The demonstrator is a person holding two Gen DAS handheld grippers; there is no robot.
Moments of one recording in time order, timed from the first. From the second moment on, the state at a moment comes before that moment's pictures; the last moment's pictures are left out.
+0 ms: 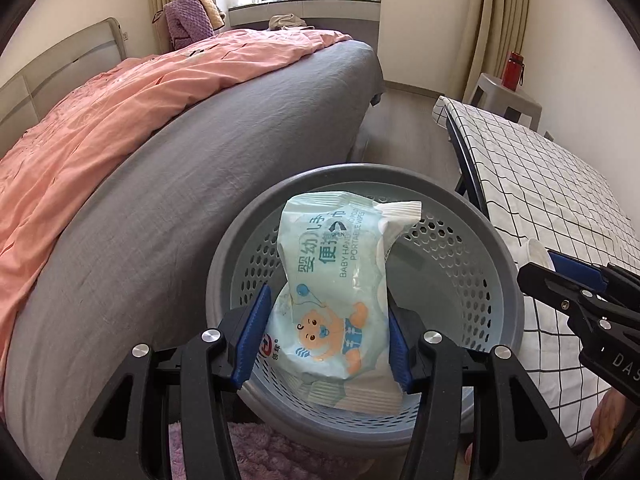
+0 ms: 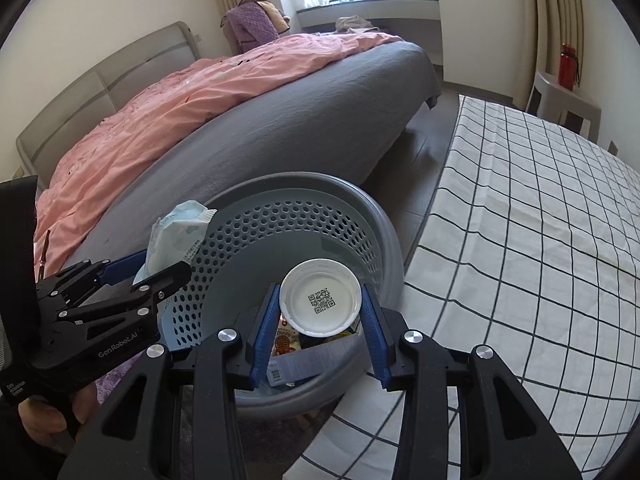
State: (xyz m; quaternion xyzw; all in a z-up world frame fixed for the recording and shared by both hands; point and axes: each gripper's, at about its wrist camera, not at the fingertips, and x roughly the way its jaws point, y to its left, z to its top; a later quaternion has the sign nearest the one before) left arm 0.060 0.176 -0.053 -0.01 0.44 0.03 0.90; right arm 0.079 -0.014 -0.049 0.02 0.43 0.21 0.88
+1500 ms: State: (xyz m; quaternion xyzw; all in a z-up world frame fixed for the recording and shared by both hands) left arm 0.073 0.195 -0.062 -0.02 0.44 0.06 0.89; right arm 0.098 0.001 -0.062 0.02 0.43 0.22 0.88
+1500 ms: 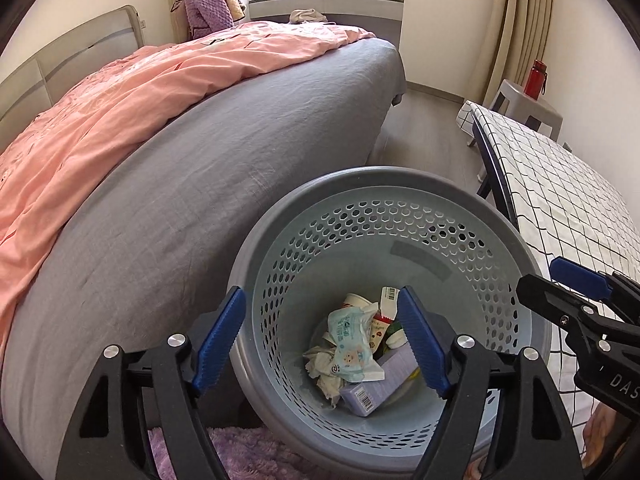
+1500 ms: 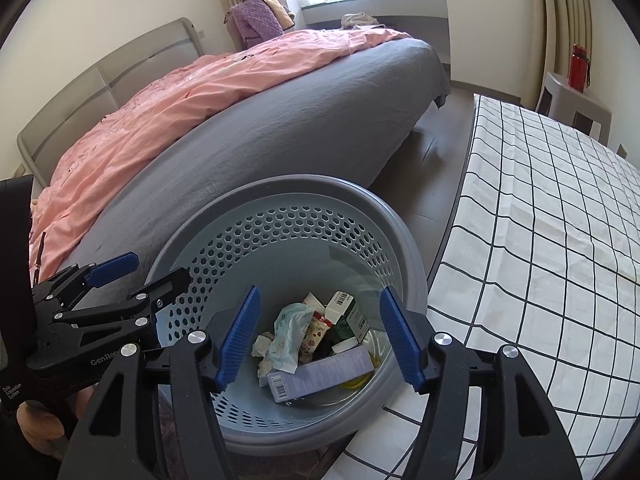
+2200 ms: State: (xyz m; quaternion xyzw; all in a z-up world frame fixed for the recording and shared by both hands) left arm 0.067 0.191 -0.055 -0.02 0.44 0.08 0.89; right arm 0.092 -0.007 -0.060 0.03 0.43 0.21 0.88
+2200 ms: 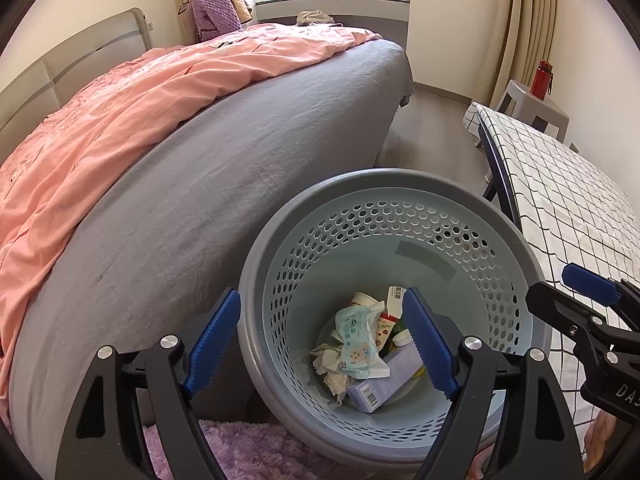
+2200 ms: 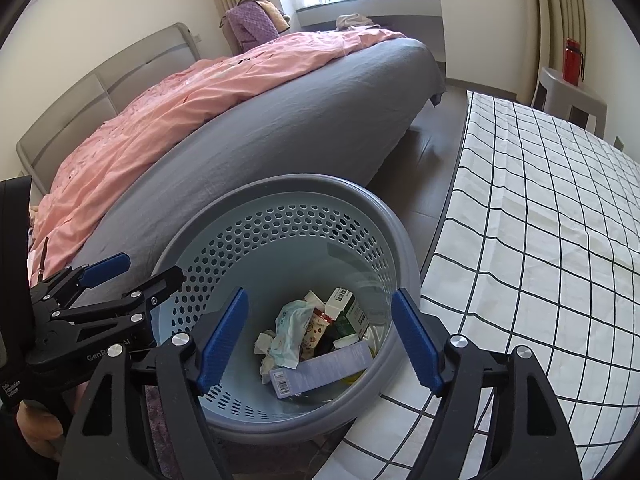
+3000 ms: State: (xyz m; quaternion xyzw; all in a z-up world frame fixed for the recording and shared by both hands) left arm 0.061 0.185 -0.043 -0.01 0.43 0.09 0.90; right arm 0.087 -0.016 -0.054 0.04 0.42 0.21 0.88
